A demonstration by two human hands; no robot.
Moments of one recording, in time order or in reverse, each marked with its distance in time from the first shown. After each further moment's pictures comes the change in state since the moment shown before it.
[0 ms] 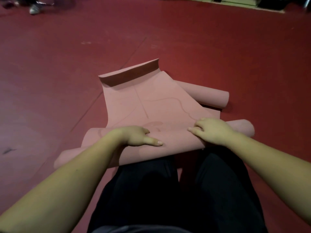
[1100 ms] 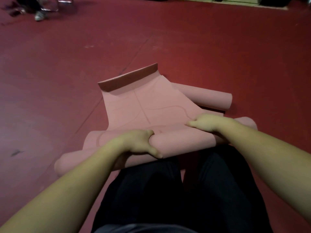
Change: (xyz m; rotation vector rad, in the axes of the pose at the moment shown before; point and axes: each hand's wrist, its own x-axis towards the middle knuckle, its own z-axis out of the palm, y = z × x) left_hand -0.021 0.009 0.016 0.076 0.097 0.049; right_hand 0.045 -0.004 -0.009 0.220 -0.323 0.158
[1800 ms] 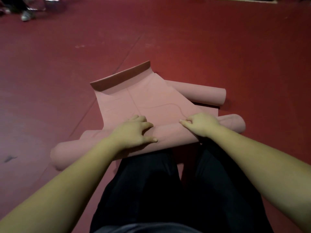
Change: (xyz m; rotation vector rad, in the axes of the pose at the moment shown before) left_hand 0.008 -0.006 -0.009 0.272 0.337 0.206; right_hand -0.010 0.002 0.030 -0.125 0.314 -0.042
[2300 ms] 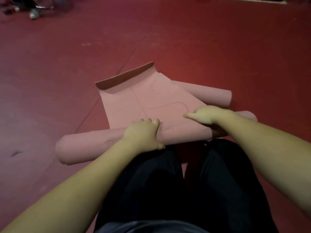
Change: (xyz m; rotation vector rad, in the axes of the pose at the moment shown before) left_hand -0.006 0.030 0.011 0.275 0.062 -0.140; right_hand 0.023 -0.004 -0.037 0.086 -0.281 0.115
